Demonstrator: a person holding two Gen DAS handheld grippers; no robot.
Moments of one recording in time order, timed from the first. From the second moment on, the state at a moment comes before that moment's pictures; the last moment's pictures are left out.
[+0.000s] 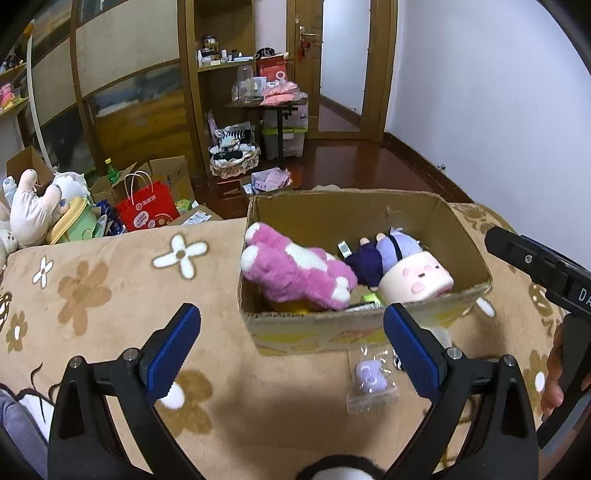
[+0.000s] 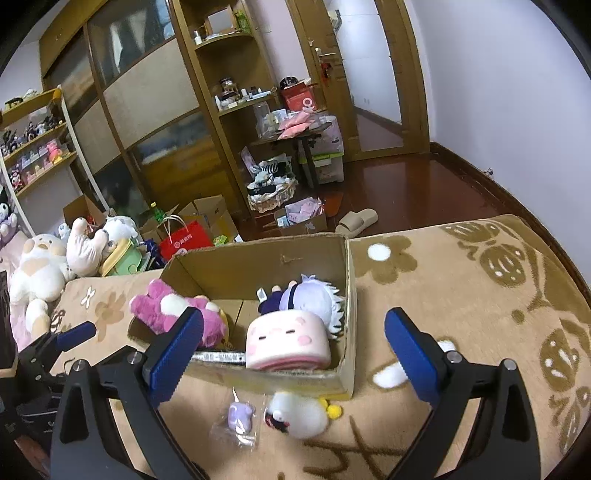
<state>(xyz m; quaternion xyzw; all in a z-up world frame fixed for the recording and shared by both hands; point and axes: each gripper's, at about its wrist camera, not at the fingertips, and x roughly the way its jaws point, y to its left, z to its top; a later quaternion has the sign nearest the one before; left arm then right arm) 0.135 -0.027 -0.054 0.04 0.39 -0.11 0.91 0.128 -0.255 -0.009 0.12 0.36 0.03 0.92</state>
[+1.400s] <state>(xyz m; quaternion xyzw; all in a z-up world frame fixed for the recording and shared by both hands) 0.143 -0.059 -0.112 0.08 0.46 -0.13 0.88 0.126 -0.251 -0.068 0.11 0.44 0.00 0.89</state>
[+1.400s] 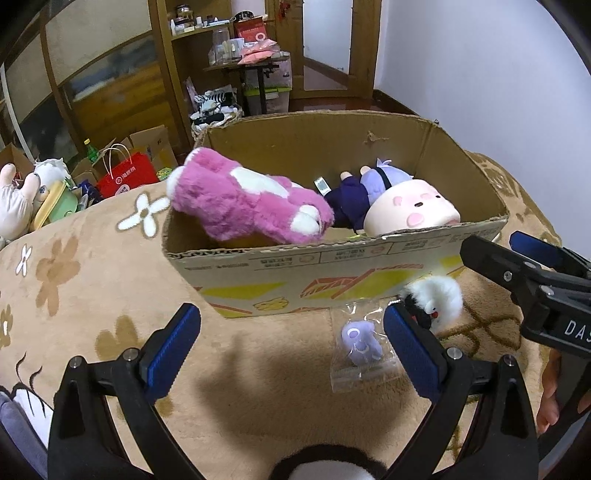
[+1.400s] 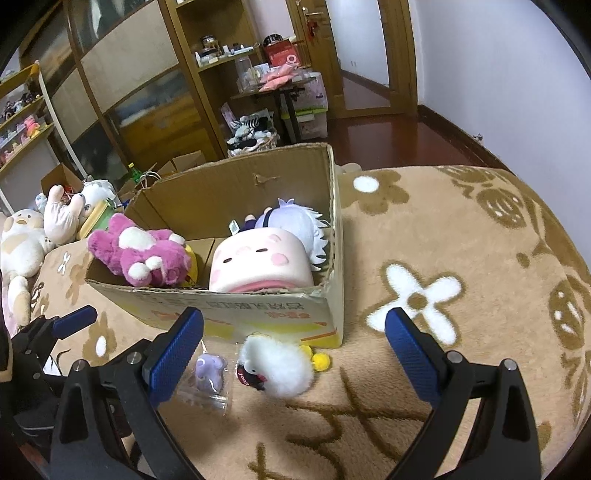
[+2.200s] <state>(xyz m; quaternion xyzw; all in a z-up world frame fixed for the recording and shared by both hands) 0.151 -0.097 -0.159 0.12 0.48 -0.18 0.85 0.153 -0.246 -0.119 0.13 0.52 0.01 0.85</state>
